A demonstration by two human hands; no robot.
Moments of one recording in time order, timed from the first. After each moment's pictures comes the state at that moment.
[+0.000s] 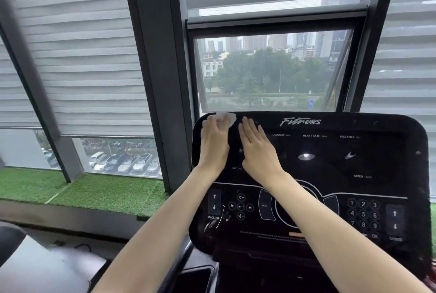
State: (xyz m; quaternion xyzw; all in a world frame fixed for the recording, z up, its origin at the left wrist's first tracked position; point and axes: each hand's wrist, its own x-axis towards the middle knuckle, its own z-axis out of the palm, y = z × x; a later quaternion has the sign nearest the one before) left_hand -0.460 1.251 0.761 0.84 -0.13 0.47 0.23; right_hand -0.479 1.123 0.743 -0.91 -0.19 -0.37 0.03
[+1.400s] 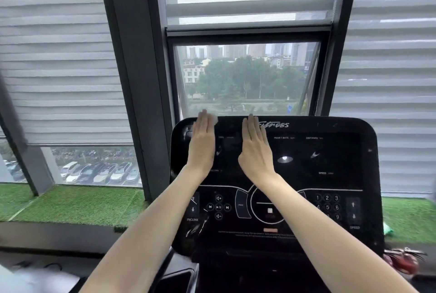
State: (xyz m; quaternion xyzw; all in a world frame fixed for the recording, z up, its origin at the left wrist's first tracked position) left_hand -0.457 1.231 0.757 0.86 -0.17 0.44 0.19; right_hand -0.501 1.085 0.757 -0.91 -0.11 -0.38 0.11
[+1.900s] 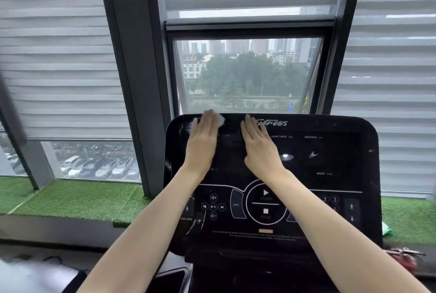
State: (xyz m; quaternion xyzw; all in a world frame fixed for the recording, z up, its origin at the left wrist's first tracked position) left_hand -0.453 1.226 0.745 0.85 -0.20 0.47 0.09; right_hand -0.492 1.056 0.757 -0.92 -0.17 -0.35 0.06
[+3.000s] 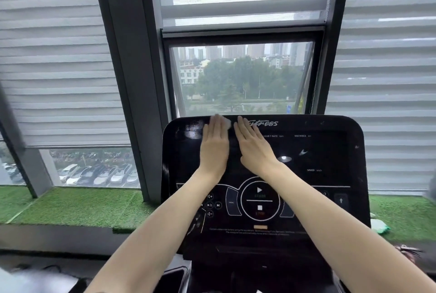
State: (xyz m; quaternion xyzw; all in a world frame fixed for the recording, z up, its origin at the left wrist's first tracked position) left_hand -0.476 1.180 0.753 0.89 -0.16 0.42 0.04; right_hand -0.501 1.049 0.769 -0.94 -0.17 -0.29 0.00
